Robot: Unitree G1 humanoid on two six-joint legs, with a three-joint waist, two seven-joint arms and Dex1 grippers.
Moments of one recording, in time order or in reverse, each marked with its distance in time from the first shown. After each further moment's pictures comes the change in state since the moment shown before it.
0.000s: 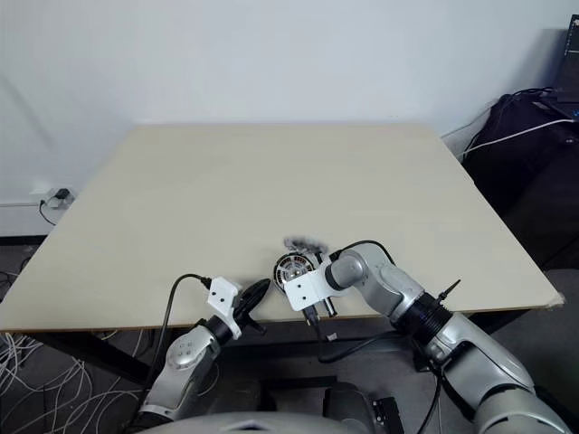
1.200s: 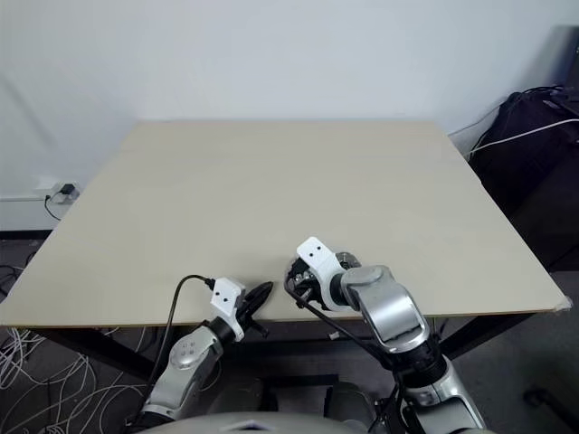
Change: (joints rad) left arm -0.001 -0.010 -0.008 -0.004 -0.010 0.061 -0.001; right arm 0.250 0.293 -0.423 -0.533 0.421 1.295 -0.306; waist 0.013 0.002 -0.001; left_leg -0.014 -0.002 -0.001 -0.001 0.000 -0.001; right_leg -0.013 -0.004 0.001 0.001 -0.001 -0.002
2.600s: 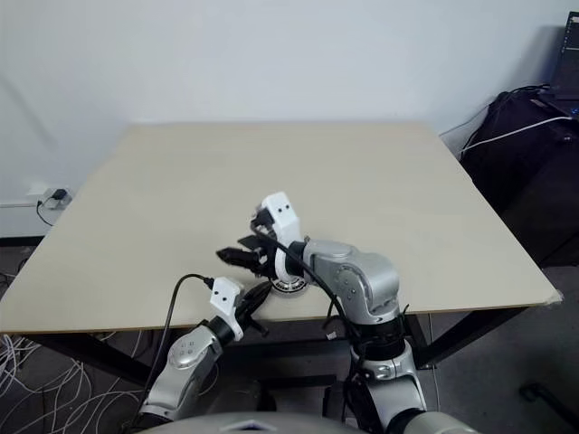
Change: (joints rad) left arm 0.007 0.005 0.001 -0.035 -0.005 0.024 -0.001; right arm -0.139 0.334 -0.233 0.078 0.442 -0.135 -0.271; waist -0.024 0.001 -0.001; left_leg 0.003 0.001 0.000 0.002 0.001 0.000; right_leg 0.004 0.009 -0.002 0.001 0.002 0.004
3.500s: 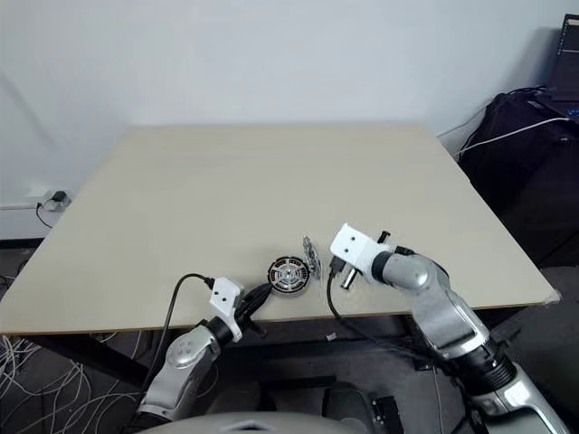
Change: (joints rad) left arm -0.003 0.017 -0.001 0.000 -0.002 0.020 -0.023; right arm 0.248 -0.727 0.244 -0.008 -0.498 -0.631 0.118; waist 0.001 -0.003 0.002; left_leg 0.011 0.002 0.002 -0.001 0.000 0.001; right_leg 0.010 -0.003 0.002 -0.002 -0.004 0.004
